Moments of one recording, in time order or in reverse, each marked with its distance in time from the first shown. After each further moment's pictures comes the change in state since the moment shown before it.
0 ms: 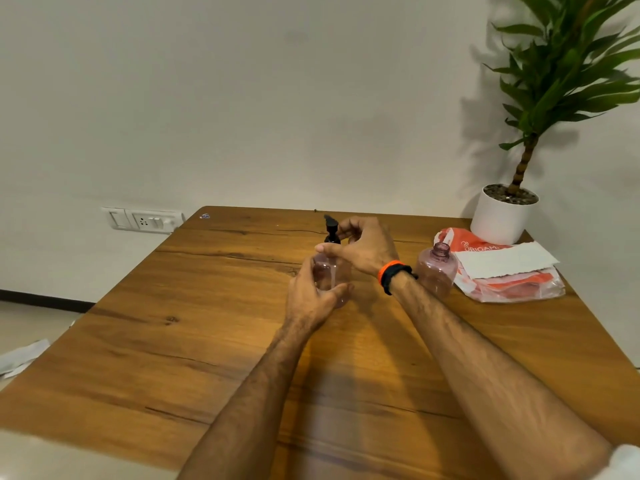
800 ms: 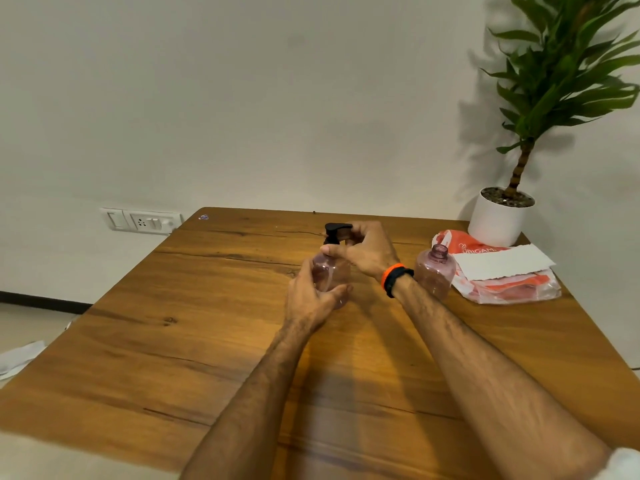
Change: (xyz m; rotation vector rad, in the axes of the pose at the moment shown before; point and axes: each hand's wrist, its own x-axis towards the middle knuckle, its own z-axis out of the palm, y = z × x) left_hand -0.006 0.007 -0.003 -0.011 0.004 0.000; right_hand -0.002 0.006 0.000 0.131 -0.008 0.010
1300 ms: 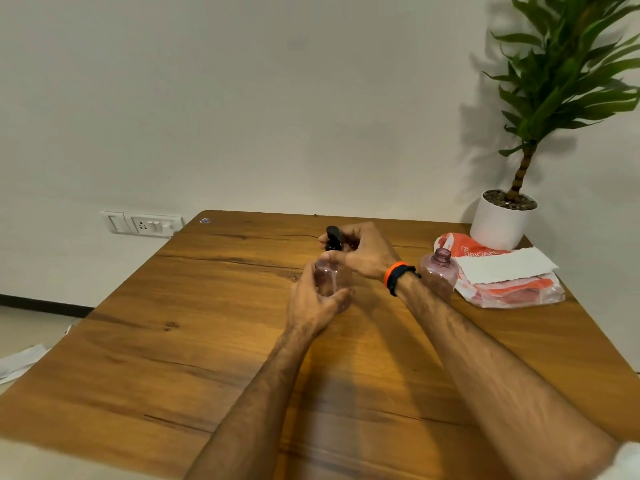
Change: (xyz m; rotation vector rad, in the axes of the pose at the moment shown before) left_hand 0.004 -0.006 0.002 0.012 0.006 -0.004; right_hand 0.006 -0.009 -0.003 -0.134 -0.146 -0.080
